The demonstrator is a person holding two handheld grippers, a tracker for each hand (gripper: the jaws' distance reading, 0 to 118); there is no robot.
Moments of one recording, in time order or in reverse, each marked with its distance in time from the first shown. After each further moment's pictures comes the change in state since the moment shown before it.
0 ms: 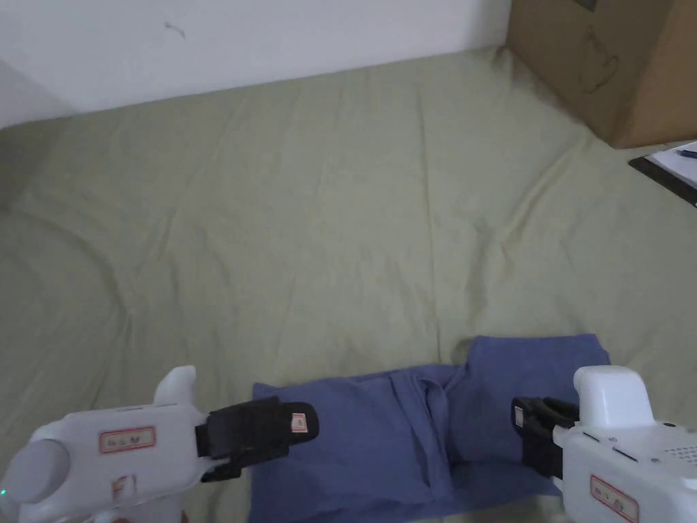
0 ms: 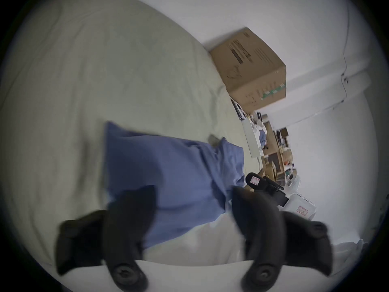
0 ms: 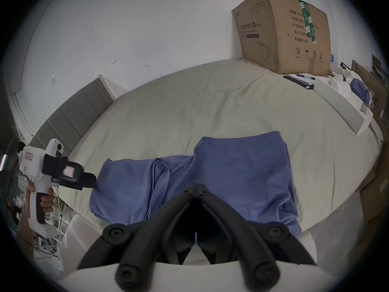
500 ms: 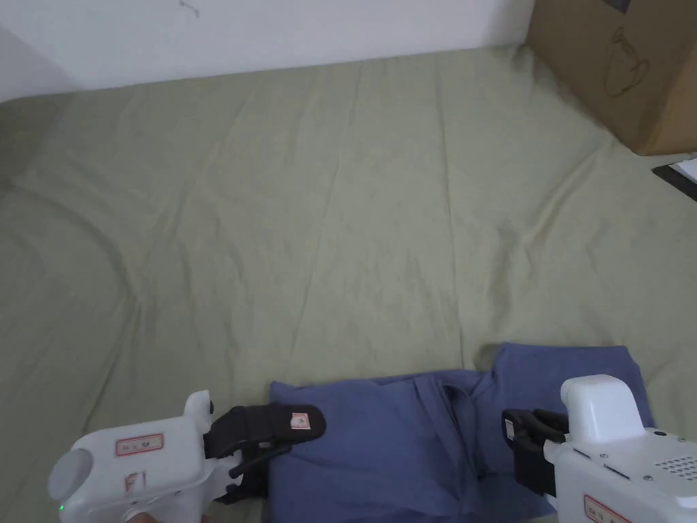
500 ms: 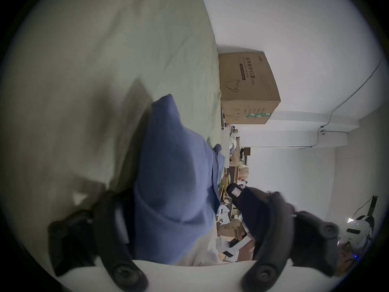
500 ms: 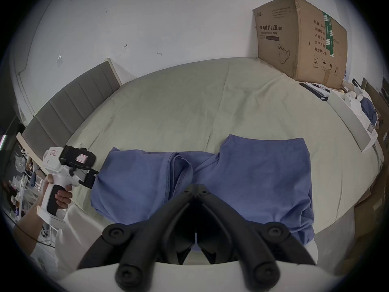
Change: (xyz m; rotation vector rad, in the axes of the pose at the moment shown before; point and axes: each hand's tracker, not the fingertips) left arm -0.094 0.011 -0.050 -0.075 -0.312 0.328; right arm -0.035 0.007 -0.016 -0.055 0.010 0.099
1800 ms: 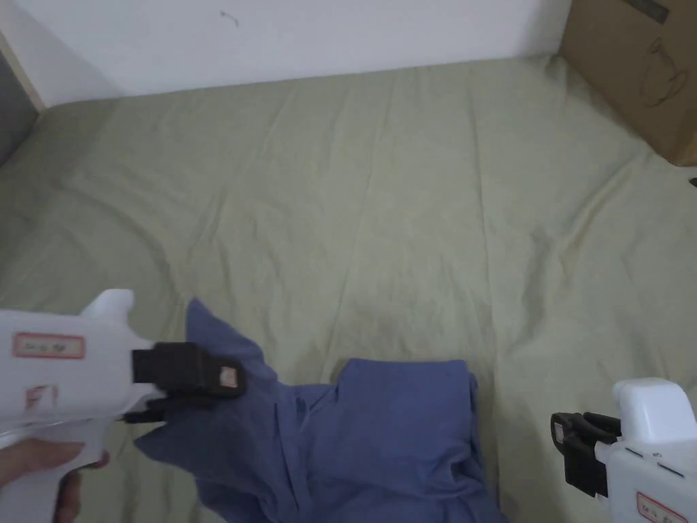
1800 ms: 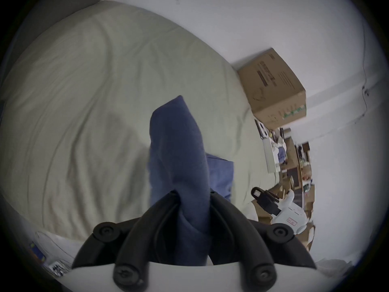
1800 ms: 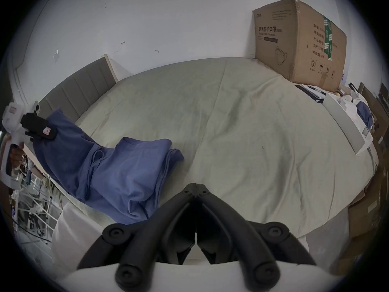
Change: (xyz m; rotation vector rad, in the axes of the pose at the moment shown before) left arm 0.192 -0.025 0.085 0.151 0.517 -0.352; right arm 0.007 0.000 0.008 -0.013 -0.043 0.009
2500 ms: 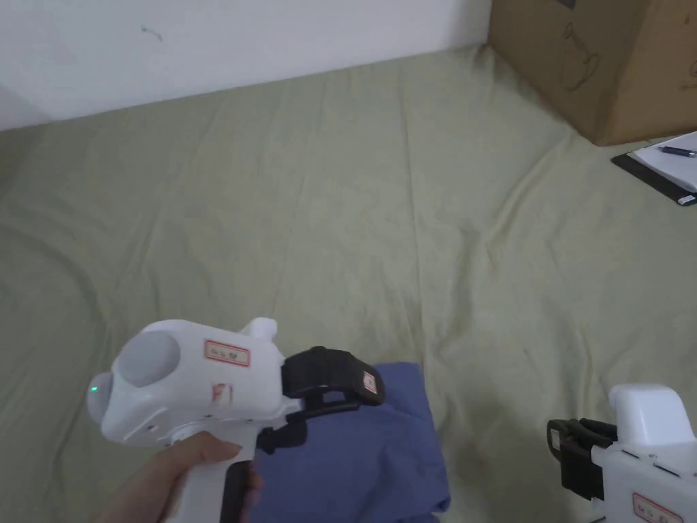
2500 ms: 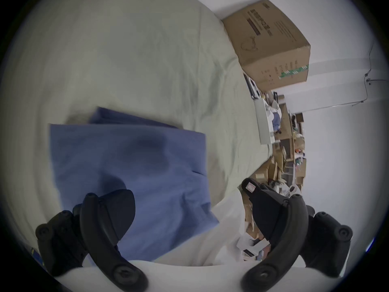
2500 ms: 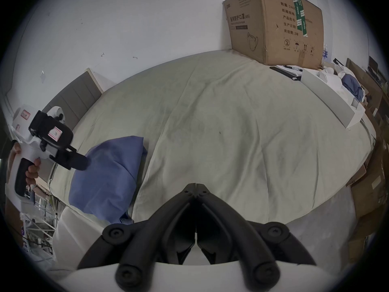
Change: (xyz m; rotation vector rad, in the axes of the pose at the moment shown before) left arm 0.065 -0.013 -0.147 -0.247 -0.065 0.035; right arm 0.068 -0.021 0.015 -0.016 -0.033 -0.128
